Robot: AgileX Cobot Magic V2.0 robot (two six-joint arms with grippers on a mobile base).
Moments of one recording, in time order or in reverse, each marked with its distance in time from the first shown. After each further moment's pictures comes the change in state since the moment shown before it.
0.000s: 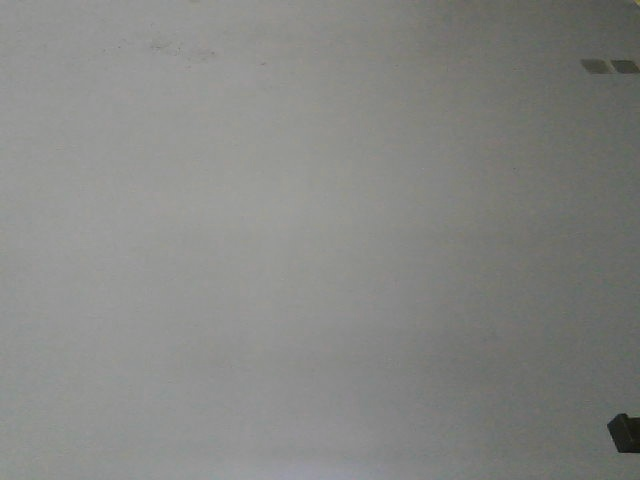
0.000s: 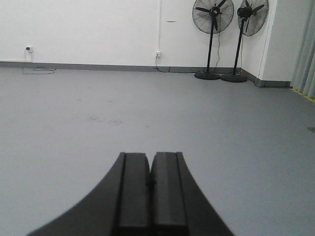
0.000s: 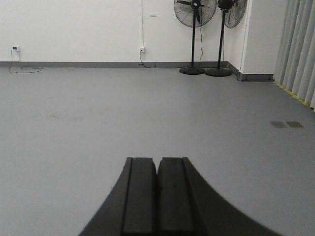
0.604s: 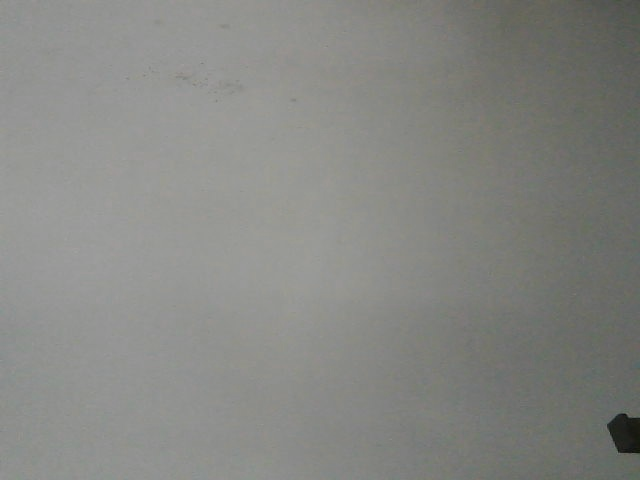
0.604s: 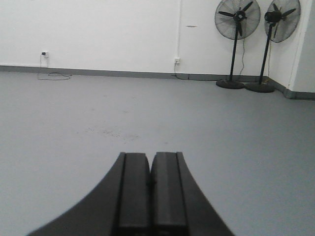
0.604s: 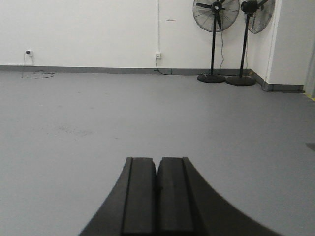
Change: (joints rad) left arm 0.000 0.000 0.000 0.000 0.000 0.000; right arm 0.000 0.000 0.000 0.000 0.001 0.000
